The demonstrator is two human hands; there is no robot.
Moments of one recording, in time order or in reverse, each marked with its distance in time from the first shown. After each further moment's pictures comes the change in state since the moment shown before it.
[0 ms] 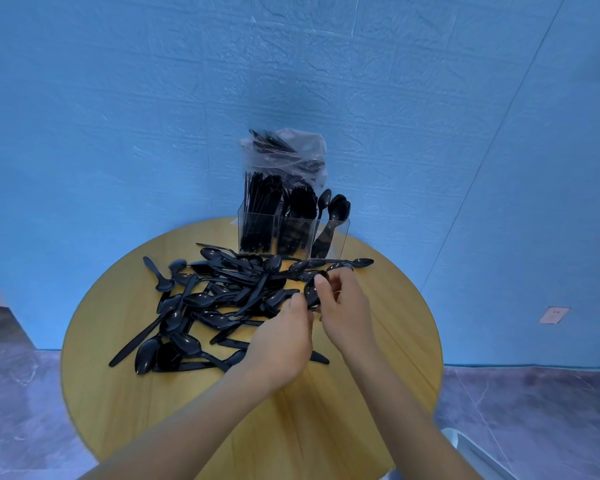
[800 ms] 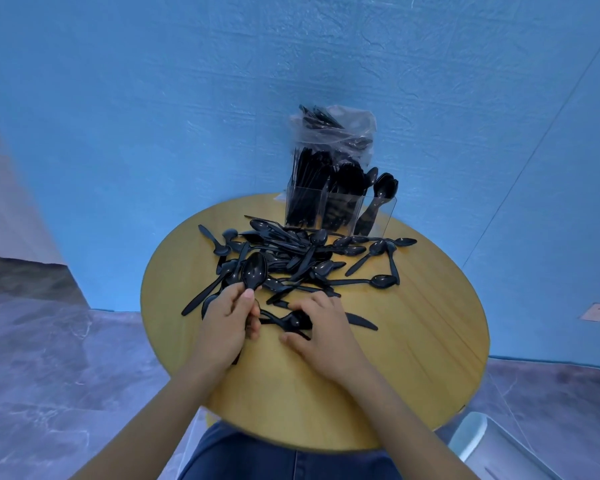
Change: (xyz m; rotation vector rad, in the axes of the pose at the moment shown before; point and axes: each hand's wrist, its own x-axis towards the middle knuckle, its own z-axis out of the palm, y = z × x) left_hand -0.075 -0.099 -0.045 -0.751 0.341 -0.229; right_hand -0.068 0.002 0.065 -0.447 -0.440 -0.254
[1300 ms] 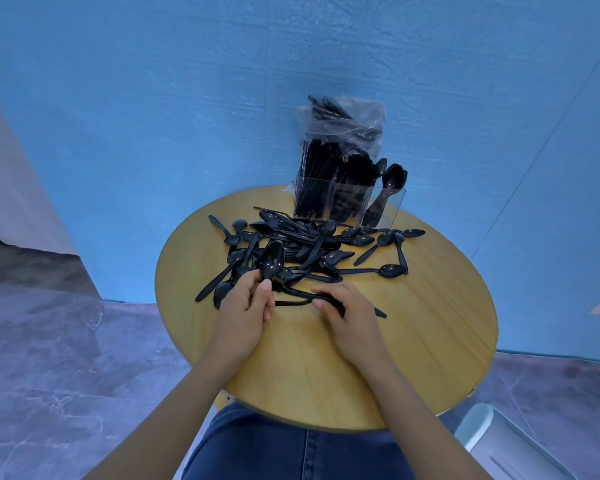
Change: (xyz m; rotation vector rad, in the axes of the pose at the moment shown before) left_hand -0.009 -0.005 0.001 0.120 -0.014 0.156; right_hand -0.009 0.013 -0.001 0.320 0.231 0.019
